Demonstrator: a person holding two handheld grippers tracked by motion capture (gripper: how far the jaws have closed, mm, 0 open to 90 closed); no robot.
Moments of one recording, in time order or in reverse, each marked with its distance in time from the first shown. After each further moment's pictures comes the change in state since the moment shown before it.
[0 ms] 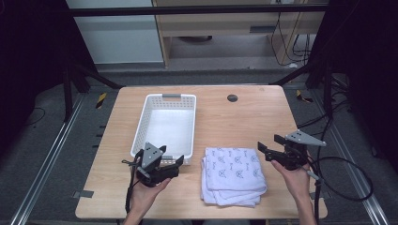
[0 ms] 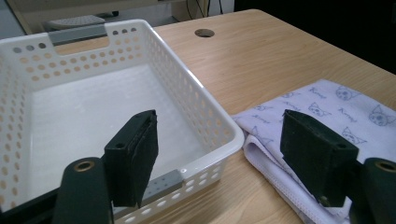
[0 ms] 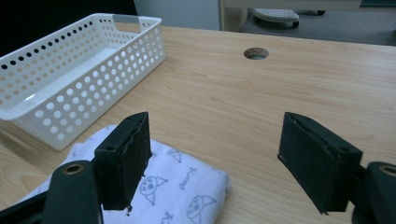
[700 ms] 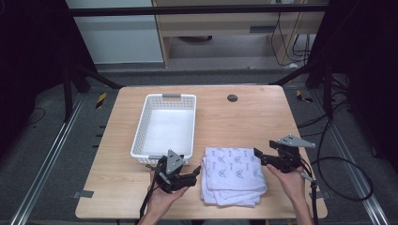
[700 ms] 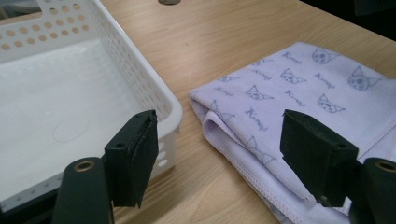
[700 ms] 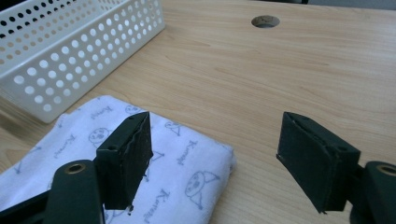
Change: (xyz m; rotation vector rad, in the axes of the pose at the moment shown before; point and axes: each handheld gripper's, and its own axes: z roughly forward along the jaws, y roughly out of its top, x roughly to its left) left arm -0.034 -0.019 0.030 0.094 -0.056 0.051; right arm -0.001 -0.020 0.019 0.084 0.013 -0.014
